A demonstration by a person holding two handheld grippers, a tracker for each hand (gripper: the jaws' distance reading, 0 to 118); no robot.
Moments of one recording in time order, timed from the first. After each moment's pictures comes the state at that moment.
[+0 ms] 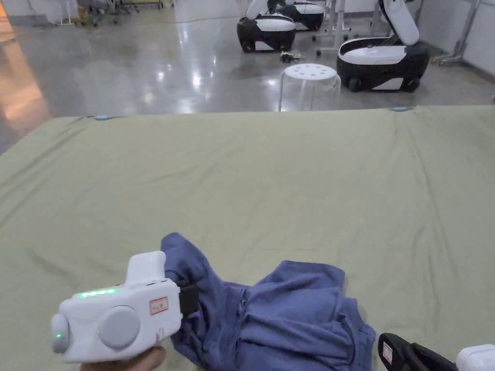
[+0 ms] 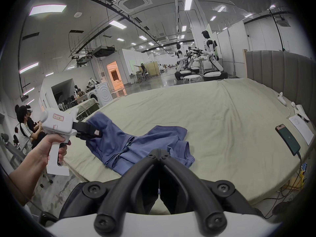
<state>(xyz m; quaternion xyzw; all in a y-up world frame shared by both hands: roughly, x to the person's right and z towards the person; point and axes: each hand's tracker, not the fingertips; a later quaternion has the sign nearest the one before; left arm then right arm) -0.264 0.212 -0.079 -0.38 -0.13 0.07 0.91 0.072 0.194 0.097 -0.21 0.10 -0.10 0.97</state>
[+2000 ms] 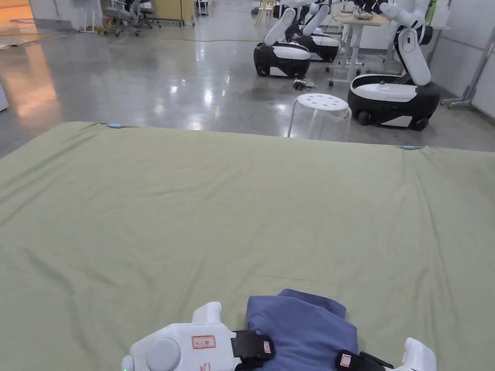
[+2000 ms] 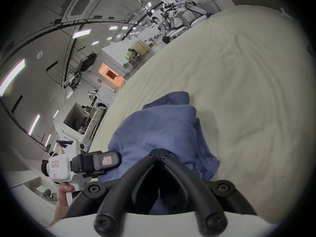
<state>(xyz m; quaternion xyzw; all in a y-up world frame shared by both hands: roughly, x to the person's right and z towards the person) -0.245 0.125 -0.102 -0.45 -0.25 0.32 0.79 0.108 0.110 -0.029 -0.34 0.14 -0.32 0.87</state>
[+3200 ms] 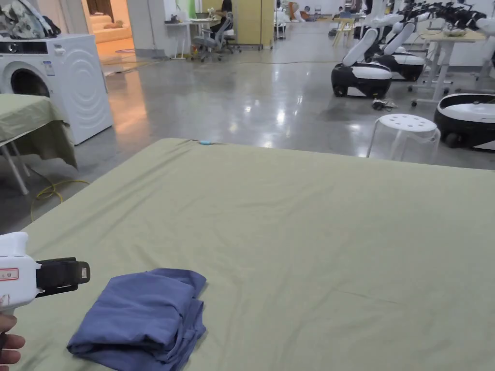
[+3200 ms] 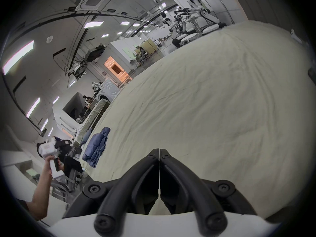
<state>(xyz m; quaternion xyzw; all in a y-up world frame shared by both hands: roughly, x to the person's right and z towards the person) -0.580 0.282 -0.015 -0.31 0.08 0.12 0.94 0.096 0.149 0.003 -0.33 0.16 -0.24 0.90</state>
